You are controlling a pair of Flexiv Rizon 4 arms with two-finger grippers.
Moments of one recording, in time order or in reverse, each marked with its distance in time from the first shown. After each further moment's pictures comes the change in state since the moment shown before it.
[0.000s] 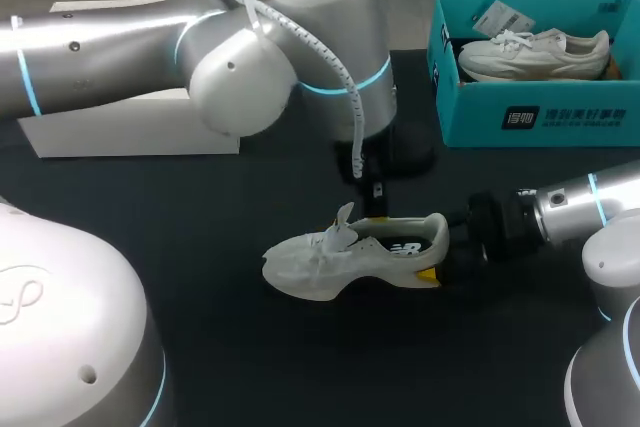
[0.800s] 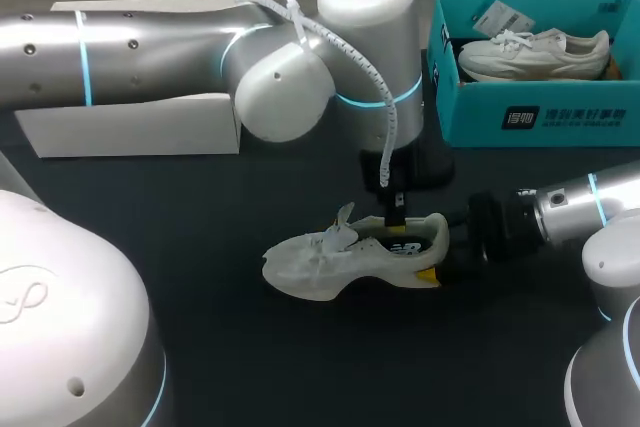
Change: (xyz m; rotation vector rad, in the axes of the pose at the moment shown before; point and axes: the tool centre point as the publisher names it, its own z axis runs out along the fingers) left arm -0.015 -0.015 0.044 -0.039 0.021 0.016; right arm 0.000 0.000 0.000 0.000 0.000 0.000
